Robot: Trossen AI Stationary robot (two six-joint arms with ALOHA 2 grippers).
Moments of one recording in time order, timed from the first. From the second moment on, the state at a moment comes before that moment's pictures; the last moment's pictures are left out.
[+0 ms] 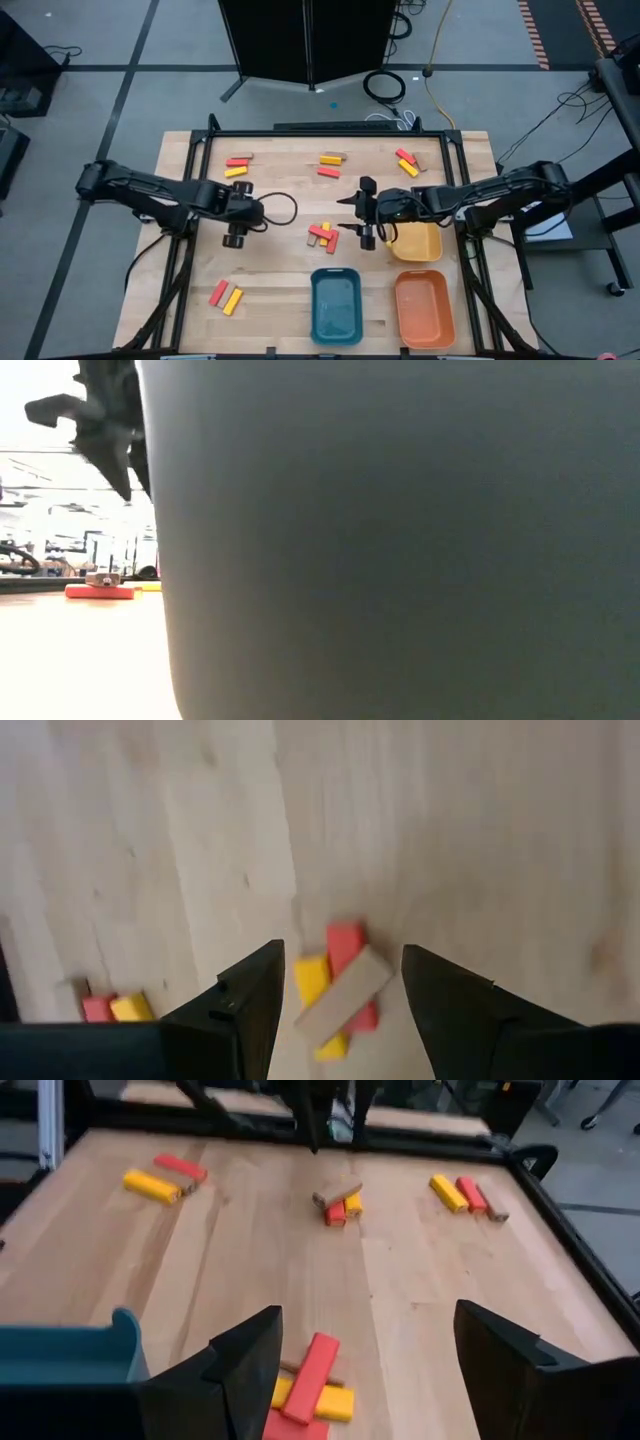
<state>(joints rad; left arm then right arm) -0.12 1.24 0.94 -1.07 -0.20 0.08 0.12 1.34 0.89 -0.02 0.18 0.01</state>
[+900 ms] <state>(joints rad) -0.01 1.31 0.70 -0.94 -0.19 0.36 0.09 1.39 0.89 0.03 0.19 -0.04</state>
